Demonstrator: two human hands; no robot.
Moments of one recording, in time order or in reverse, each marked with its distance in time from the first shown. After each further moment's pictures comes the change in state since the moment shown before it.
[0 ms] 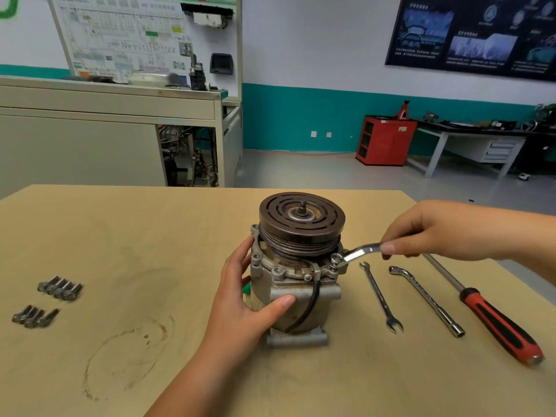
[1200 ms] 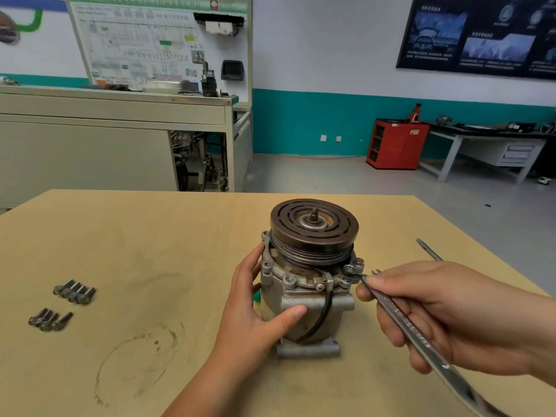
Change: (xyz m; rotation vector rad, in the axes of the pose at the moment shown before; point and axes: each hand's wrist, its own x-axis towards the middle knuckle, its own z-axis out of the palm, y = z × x) left_hand 0.000 -0.005 0.001 0.012 0.012 0.022; right_hand -0.032 -0.048 0.051 1.219 -0.286 0.175
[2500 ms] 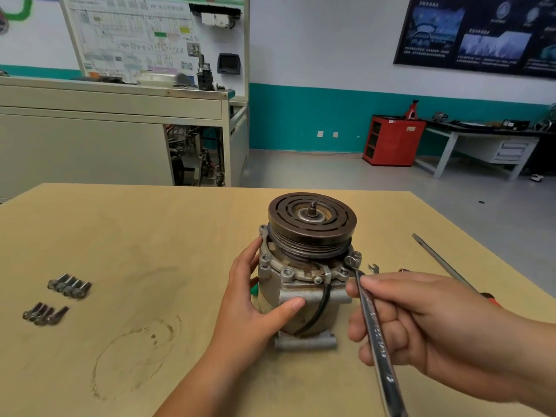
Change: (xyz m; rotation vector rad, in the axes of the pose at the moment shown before) left_hand 0.000 0.004 0.001 0.008 -0.001 -0.028; right_hand 0.000 0.019 0.017 0.187 0.051 -0.163
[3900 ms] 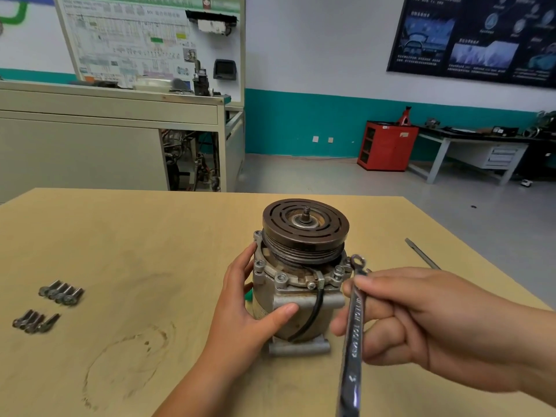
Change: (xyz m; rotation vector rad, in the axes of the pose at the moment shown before) left_hand 0.001 -0.004 -0.001 -0.019 -0.003 0.023; right_hand -0.002 -0.013 -0.004 -0.063 -0.106 0.079
